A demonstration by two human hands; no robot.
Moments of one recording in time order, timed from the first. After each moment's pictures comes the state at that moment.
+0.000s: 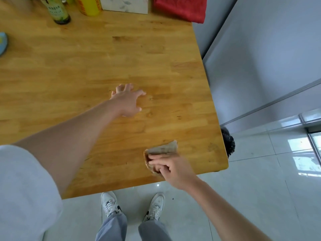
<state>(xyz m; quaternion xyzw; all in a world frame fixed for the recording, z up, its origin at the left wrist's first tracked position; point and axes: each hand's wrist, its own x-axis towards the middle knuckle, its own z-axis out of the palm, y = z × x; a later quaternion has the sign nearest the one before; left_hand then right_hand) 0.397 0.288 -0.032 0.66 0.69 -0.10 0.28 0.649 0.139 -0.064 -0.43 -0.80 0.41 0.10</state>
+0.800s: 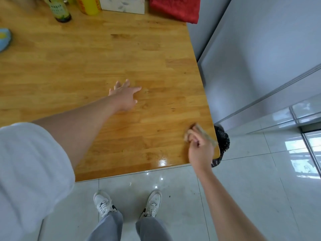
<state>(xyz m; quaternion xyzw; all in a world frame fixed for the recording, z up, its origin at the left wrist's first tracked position) 0.411 0.267 -0.027 0.63 0.71 -0.09 0.29 0.701 0.145 -0.058 -0.71 -0.59 0.27 0.28</state>
